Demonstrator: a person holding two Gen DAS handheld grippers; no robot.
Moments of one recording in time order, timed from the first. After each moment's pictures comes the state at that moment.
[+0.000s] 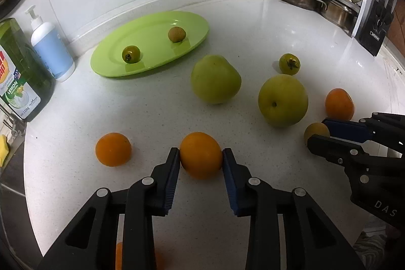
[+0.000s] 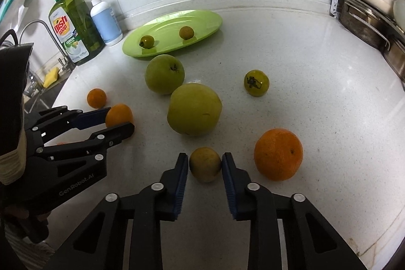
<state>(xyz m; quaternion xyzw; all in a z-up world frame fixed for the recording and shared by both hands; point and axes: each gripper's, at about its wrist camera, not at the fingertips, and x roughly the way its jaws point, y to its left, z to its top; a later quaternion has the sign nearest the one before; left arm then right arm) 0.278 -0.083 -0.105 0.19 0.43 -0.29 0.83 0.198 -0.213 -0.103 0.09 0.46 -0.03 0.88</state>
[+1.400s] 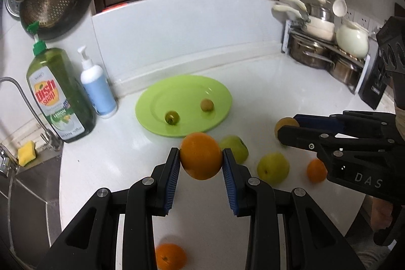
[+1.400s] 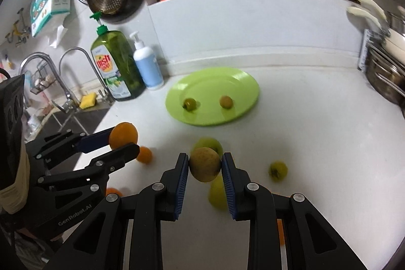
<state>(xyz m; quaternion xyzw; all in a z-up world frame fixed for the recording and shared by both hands) 0.269 -0.055 -0.006 0.12 0.33 -0.25 0.90 0.233 -0.209 -0.017 0.07 0.36 0.07 0.93</state>
